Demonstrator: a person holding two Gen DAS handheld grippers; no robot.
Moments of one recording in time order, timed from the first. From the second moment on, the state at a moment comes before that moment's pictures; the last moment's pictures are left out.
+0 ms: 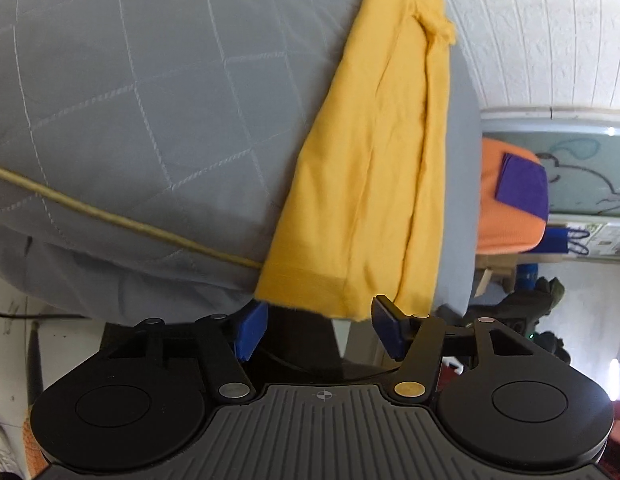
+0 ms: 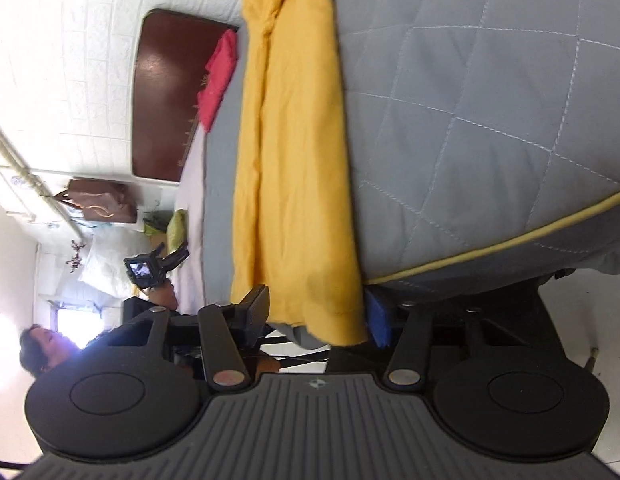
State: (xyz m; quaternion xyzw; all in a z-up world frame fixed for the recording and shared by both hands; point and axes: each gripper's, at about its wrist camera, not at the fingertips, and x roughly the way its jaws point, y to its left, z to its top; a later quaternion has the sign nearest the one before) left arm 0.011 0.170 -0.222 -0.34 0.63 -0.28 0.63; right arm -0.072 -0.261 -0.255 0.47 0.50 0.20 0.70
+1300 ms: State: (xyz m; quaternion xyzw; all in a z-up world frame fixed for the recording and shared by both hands) left arm 0.254 0.075 -0.196 -0.33 0.57 -0.25 0.71; right arm 0.162 -0.293 -0.234 0.44 0.43 0.15 0.77
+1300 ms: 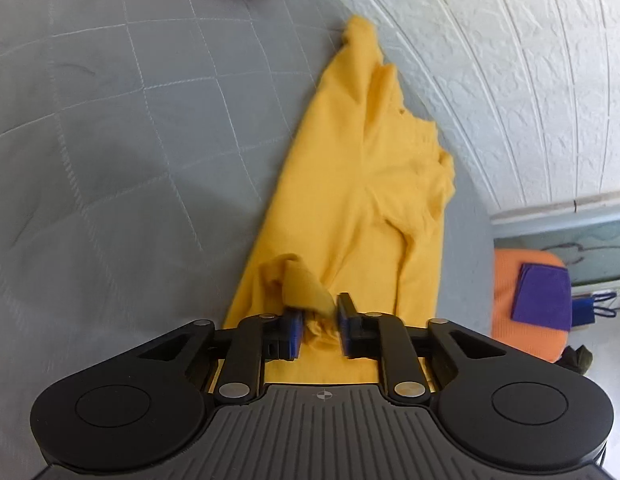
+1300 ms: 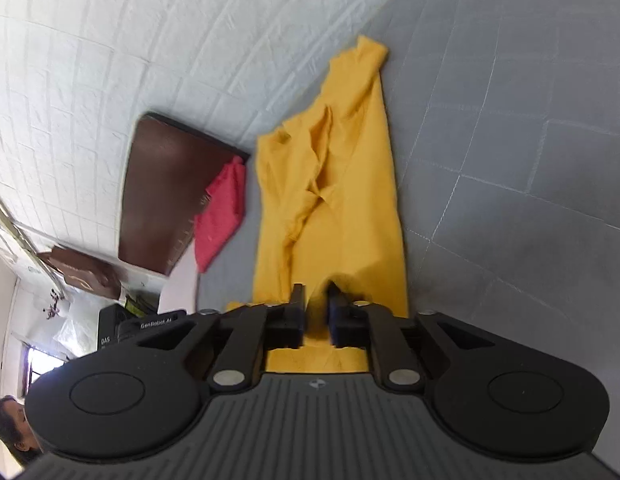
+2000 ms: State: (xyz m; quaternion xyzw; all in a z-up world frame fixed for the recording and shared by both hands) left arm 0.236 0.055 -0.173 -0.31 0.52 -0.28 0.74; right arm 0.172 -0.291 -0.223 0.43 0.42 0.14 0.79
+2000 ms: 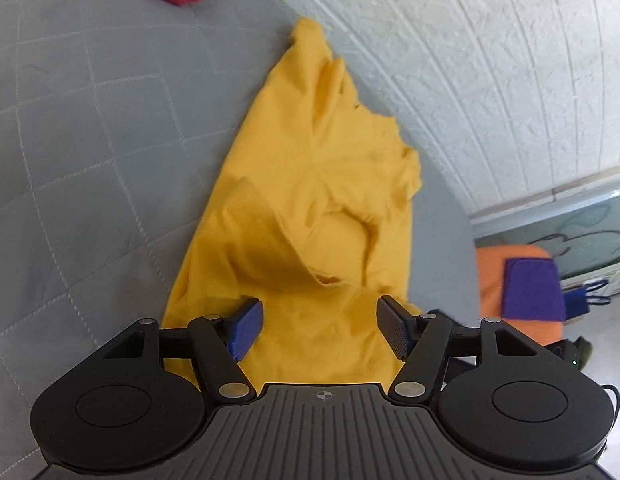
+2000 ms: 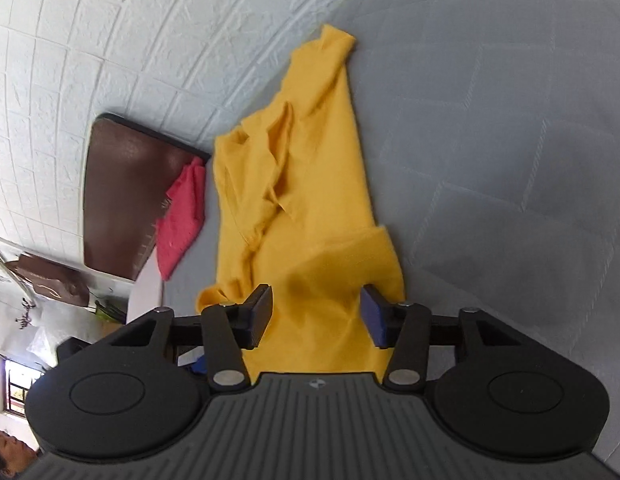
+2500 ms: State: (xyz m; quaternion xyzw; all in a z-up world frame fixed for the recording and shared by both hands) left arm 0.422 0.049 -0.166 -0.28 0.55 -0.24 0.75; right arm 0.331 -0.379 -0.234 0.47 0.42 0.11 0.77
